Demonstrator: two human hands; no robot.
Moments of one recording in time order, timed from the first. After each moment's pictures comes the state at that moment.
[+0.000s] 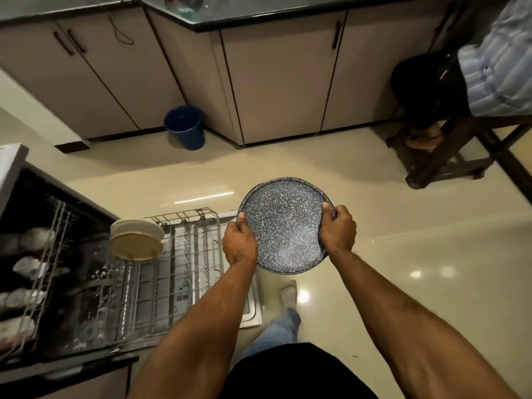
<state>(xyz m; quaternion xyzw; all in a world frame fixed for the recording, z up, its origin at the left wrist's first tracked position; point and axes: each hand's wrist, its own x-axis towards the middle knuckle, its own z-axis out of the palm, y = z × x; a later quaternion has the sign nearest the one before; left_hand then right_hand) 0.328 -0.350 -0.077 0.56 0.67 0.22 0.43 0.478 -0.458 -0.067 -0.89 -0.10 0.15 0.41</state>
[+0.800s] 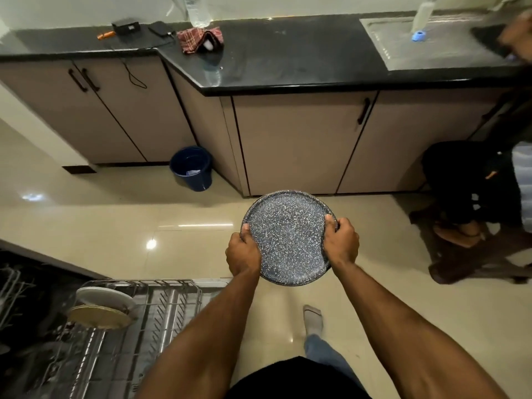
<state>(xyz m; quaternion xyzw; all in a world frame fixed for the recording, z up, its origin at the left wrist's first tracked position) 0.575 -0.130 -0.071 0.52 0.71 0.27 0.38 0.744 -0.209 -0.066 -0.89 -0.17 0.17 0.38</state>
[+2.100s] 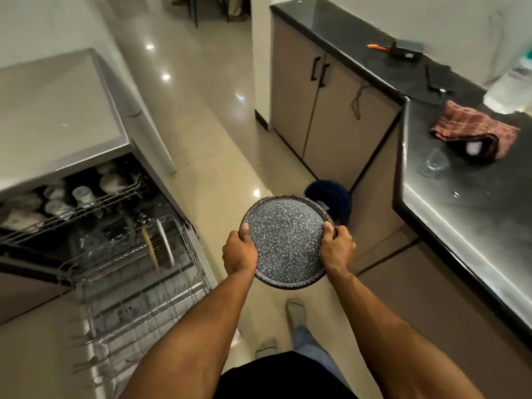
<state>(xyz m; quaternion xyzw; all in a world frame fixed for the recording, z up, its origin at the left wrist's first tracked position) 0.497 0.210 -0.074 0.14 0.90 0.35 0.21 0.662 0.304 -0.064 -0.71 -0.57 0.36 0.22</state>
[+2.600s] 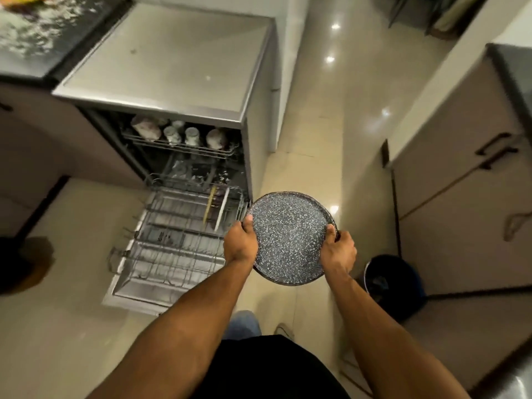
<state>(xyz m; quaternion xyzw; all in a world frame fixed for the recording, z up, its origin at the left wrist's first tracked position) 0.408 0.245 -0.067 -0.13 0.91 0.39 0.11 0.490 0.414 -0.058 -0.52 -0.75 0.42 0.06</state>
